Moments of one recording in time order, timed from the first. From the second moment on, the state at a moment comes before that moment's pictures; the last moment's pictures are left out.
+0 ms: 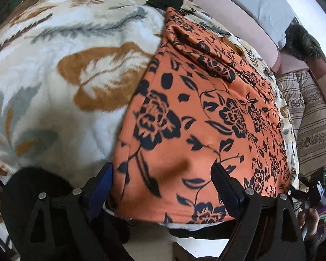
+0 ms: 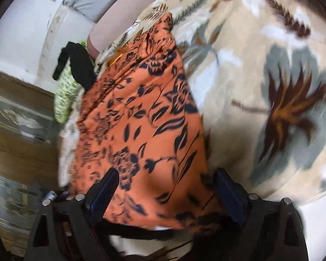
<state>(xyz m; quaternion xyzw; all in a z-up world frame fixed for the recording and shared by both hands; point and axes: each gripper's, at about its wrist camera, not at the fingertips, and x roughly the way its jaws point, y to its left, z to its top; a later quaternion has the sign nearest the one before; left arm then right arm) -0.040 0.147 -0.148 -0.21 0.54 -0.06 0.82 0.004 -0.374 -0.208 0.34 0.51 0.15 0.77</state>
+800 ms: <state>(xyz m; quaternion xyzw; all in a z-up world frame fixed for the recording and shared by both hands) -0.052 0.171 -0.131 -0.22 0.49 -0.07 0.84 -0.012 -0.378 -0.193 0.36 0.52 0.17 0.76</state>
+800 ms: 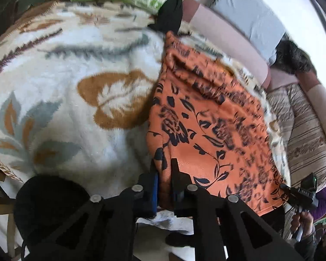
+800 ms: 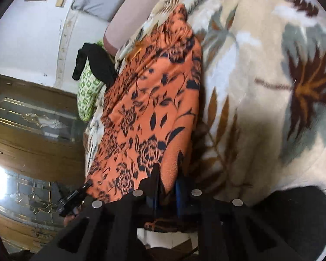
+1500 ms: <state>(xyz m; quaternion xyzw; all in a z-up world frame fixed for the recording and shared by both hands) -0.040 0.170 -0.122 -0.25 0.49 -0.10 0.83 0.004 -0.372 -0.204 0.40 0.54 0.22 0.71</state>
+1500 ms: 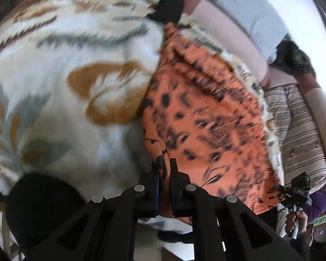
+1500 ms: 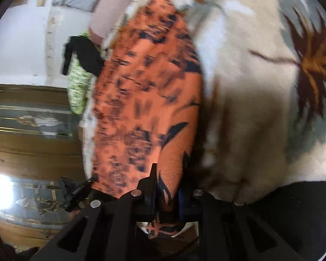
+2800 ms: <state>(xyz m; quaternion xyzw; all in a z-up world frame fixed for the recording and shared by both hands) 0.152 0.124 -0.047 -0.13 0.45 -0.09 0.88 0.217 -0.359 -0.138 0.29 0.52 0.20 0.78</state>
